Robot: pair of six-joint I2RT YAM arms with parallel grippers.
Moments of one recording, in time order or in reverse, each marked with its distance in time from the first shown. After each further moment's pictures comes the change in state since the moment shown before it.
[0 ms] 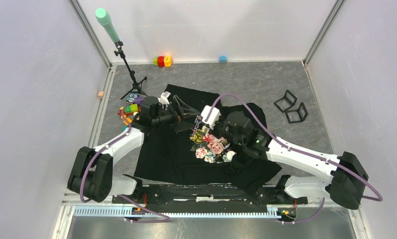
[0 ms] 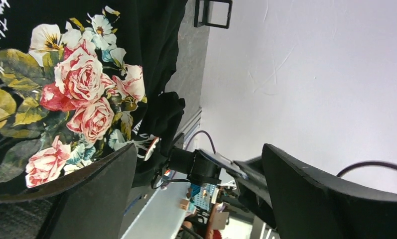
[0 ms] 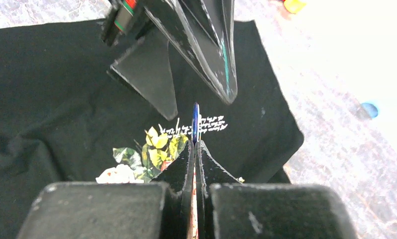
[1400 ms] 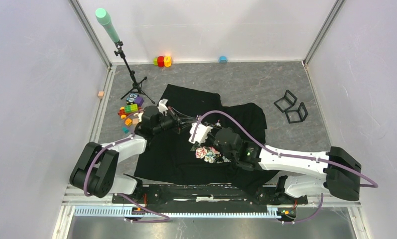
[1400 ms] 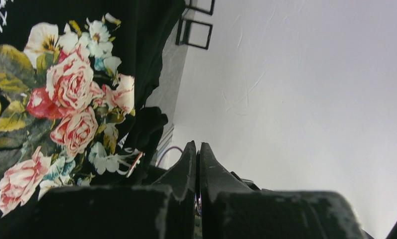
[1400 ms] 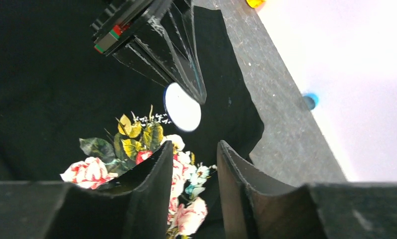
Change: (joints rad) left arm -0.028 0.064 -0.158 0.341 -0.080 -0.262; right arm 0.230 0.077 -0.045 0.121 0.398 -0.220
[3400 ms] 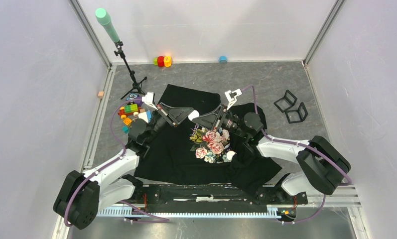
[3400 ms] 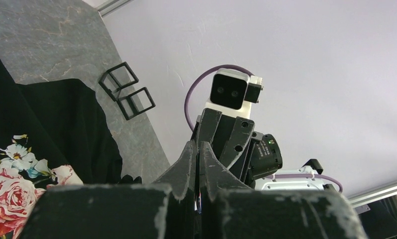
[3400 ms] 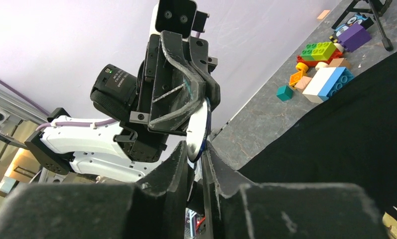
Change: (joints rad) left arm -0.113 -0.333 -0.112 0.316 -0.300 0.262; right arm -0.418 0.148 -0.179 0.883 -0.832 1.500
